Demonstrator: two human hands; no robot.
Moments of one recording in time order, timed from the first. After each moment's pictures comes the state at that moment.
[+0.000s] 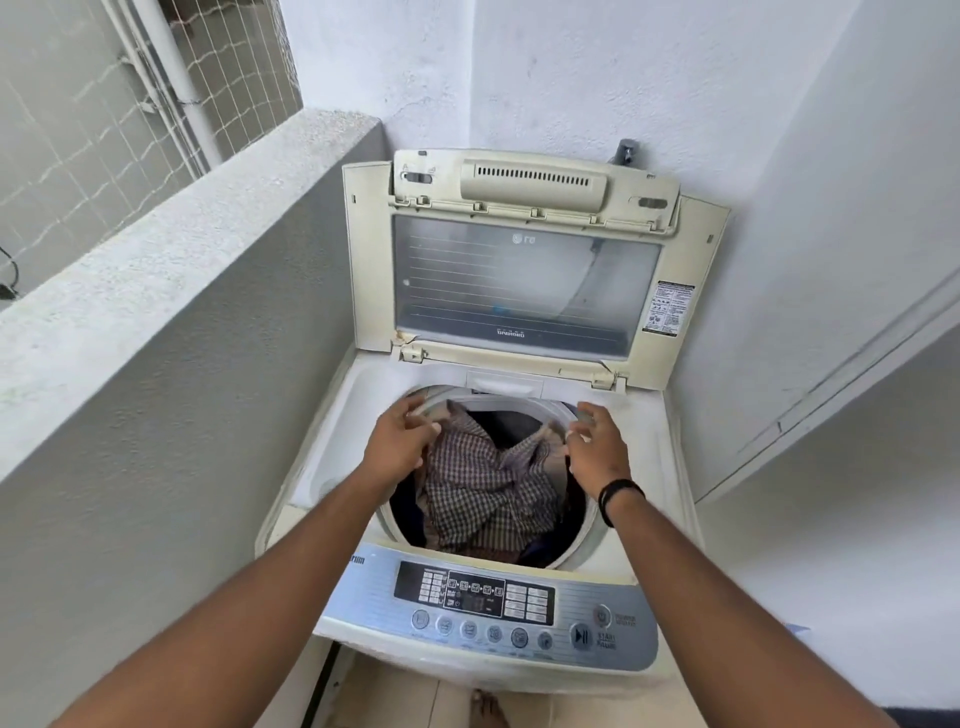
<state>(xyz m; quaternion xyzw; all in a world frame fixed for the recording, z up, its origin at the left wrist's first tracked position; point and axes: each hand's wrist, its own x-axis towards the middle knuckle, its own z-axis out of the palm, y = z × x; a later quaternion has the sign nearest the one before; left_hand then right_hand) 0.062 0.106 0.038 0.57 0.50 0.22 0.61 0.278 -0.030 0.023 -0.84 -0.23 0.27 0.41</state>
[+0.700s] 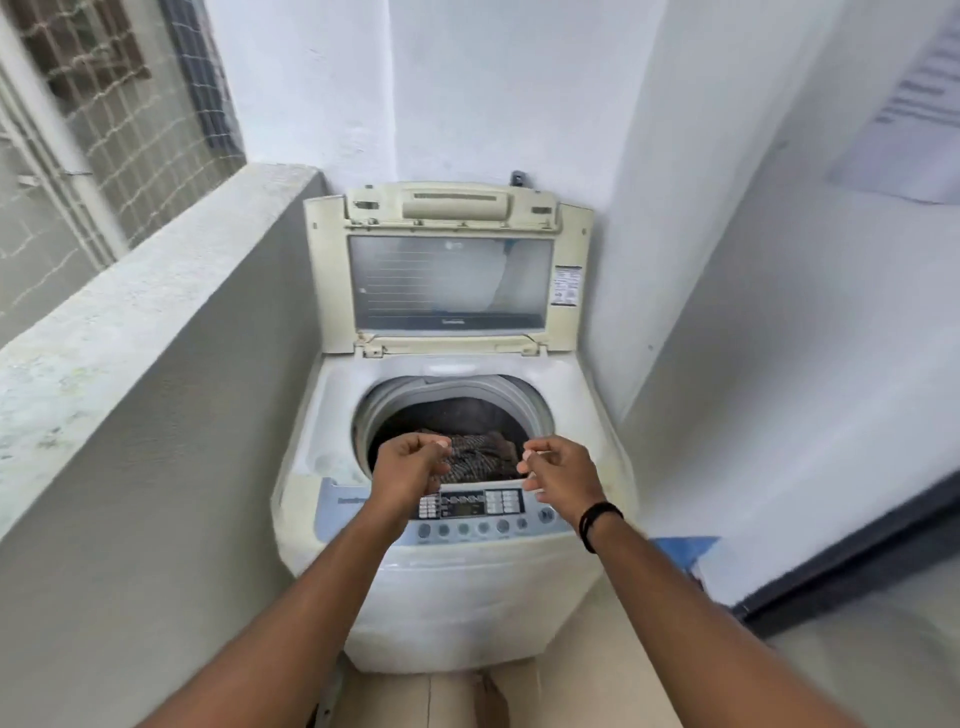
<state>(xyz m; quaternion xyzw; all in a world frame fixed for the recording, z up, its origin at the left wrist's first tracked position) -0.014 -0.028 0.074 0.57 0.42 0.22 0.67 0.138 -0.177 0.070 -0.79 -0.21 0.27 0.50</state>
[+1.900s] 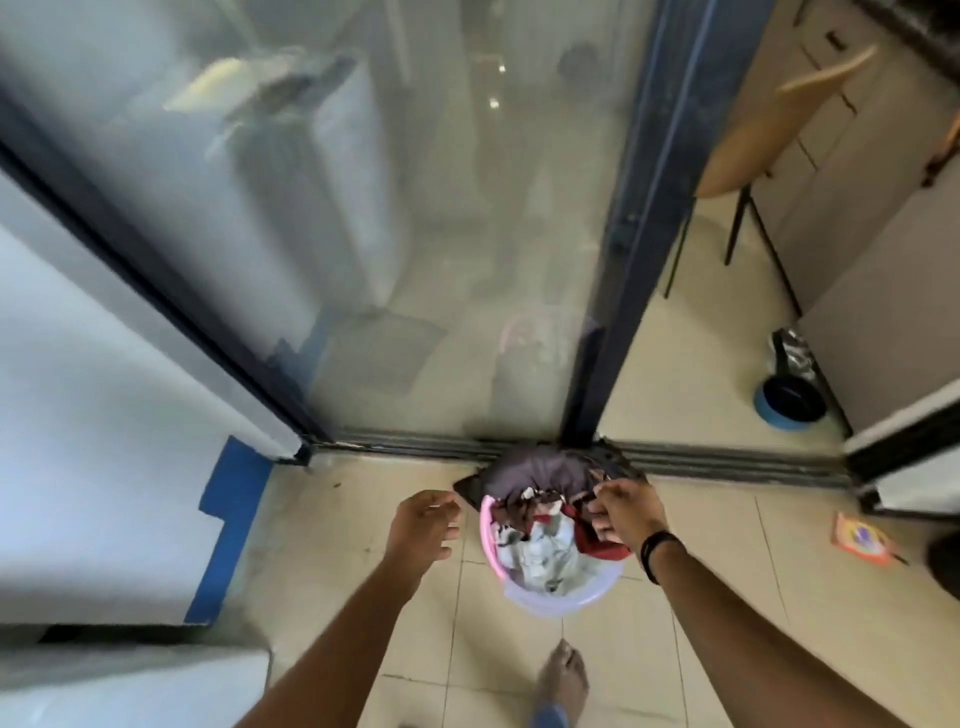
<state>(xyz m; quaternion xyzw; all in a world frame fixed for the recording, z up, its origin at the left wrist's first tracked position) 0.016 -0.735 -0.033 0.78 0.06 -0.39 0.49 -0.135 -0.968 -0.093 -0.59 0.54 -0.01 0.60</state>
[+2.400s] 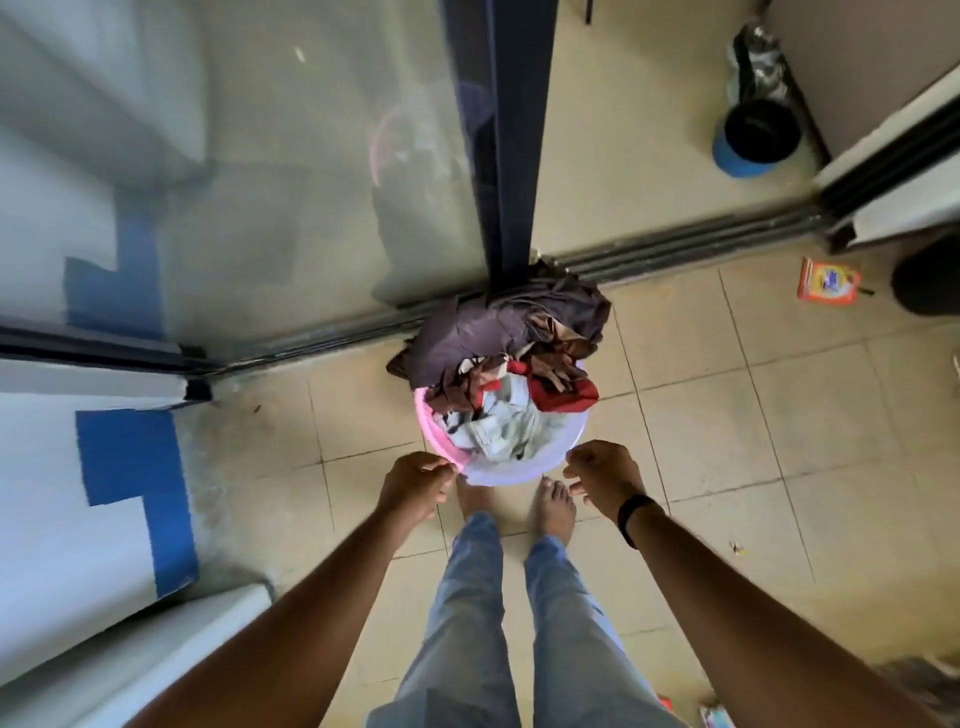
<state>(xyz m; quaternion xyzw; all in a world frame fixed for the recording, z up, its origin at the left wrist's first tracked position) 0.017 -0.819 -0.227 0.82 -0.02 -0.54 0.19 -0.190 -0.966 -0.254 -0.46 0.66 0.11 0.59</state>
